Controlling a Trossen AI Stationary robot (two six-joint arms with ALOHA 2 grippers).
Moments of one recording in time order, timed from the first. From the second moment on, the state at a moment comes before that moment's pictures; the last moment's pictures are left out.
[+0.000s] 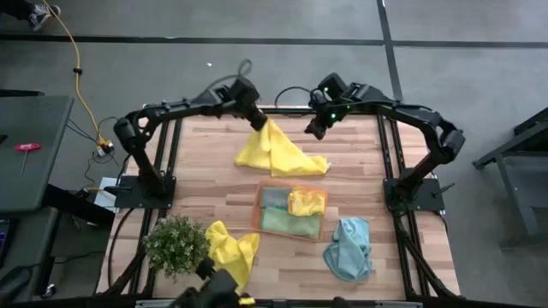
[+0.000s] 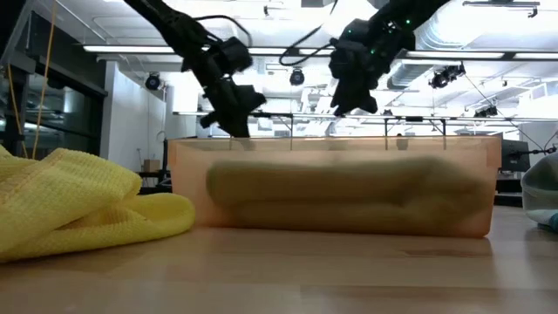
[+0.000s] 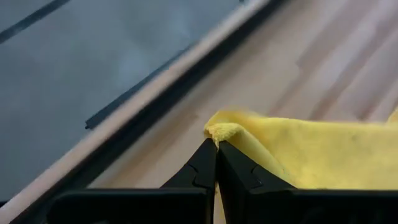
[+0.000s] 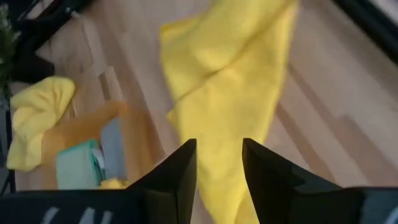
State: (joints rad) left arm 0.77 1.75 1.29 -0.42 -0.04 -0.12; right arm -0.65 1.59 1.34 -0.74 -0.47 0.04
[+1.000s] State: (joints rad) left arm 0.85 1.74 1.29 -0.46 0.04 -0.15; right arm -0.22 1.99 1.32 -0.27 -0.17 -0.18
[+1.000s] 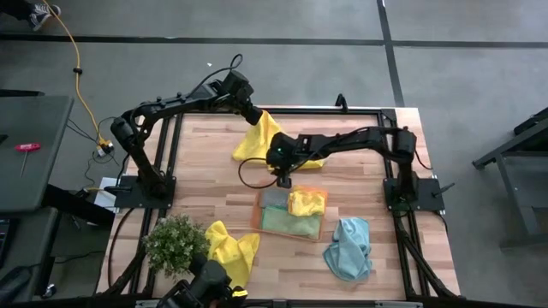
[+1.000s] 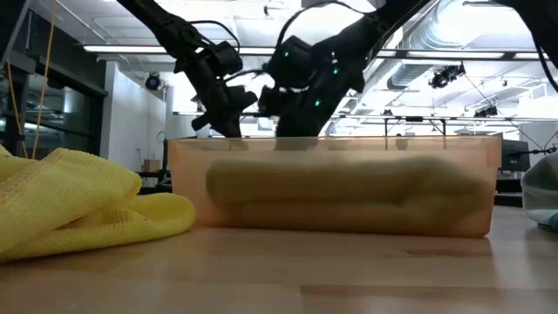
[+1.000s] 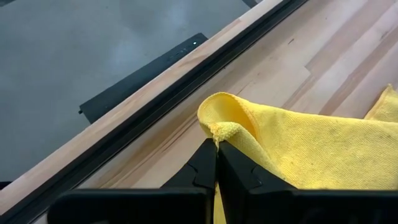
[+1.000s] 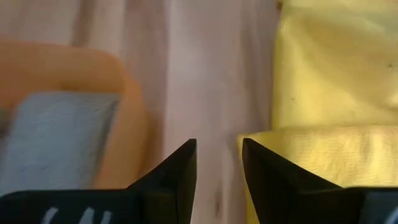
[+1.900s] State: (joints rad) left arm 0.85 1.74 1.29 -0.46 0.04 -0.15; right arm -0.18 2.04 1.36 -0.24 -0.08 -0.26
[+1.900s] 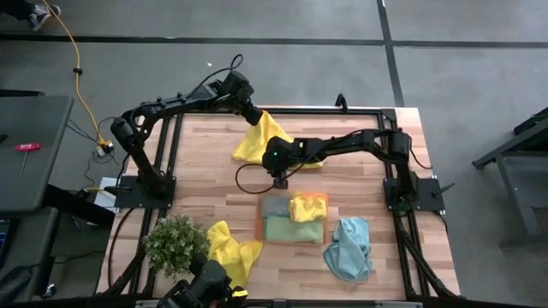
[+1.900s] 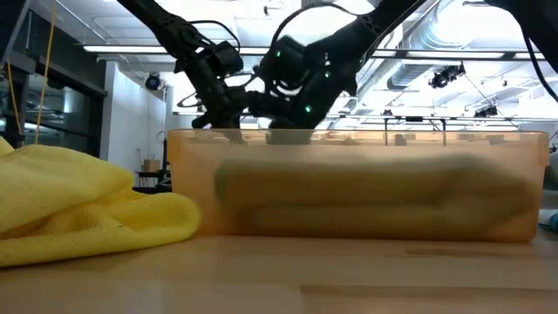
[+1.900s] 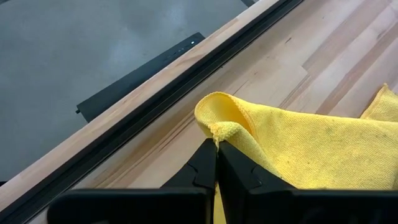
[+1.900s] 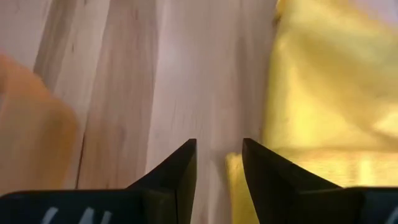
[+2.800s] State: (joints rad) left arm 0.85 1.74 1.29 -0.46 0.04 -0.15; right arm -0.18 2.10 1.36 -0.21 0.04 -0.30
